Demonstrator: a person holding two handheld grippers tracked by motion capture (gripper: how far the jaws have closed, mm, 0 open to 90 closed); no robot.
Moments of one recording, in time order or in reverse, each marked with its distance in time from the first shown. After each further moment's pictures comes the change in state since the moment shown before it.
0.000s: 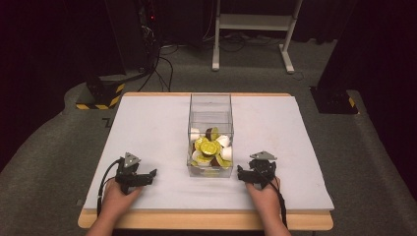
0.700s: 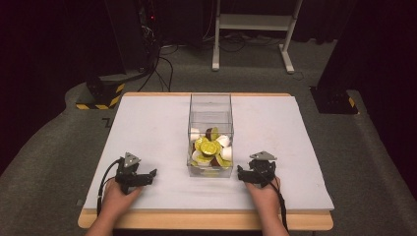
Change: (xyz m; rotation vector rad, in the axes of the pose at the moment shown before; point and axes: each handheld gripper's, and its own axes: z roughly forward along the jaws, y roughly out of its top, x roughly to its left) left arm 0.000 0.000 0.000 -0.003 0.000 -0.005; right arm 0.001 0.000 -0.001 -0.002 0.007 -0.010
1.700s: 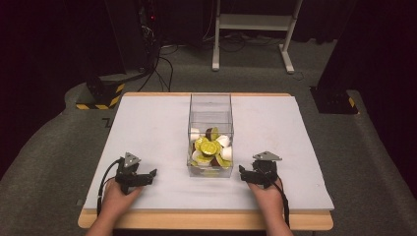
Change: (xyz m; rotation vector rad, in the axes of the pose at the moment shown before) left arm 0.000 0.000 0.000 0.000 0.000 0.002; right arm -0.006 0.001 -0.014 -0.030 0.058 0.005
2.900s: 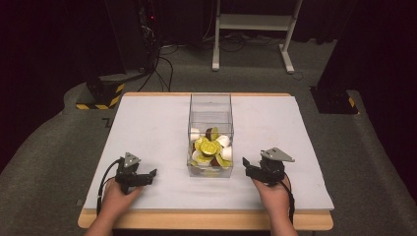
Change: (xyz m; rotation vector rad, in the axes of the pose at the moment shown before) left arm 0.000 0.000 0.000 -0.005 0.000 -0.008; right arm -0.002 0.019 -0.040 -0.187 0.029 -0.009
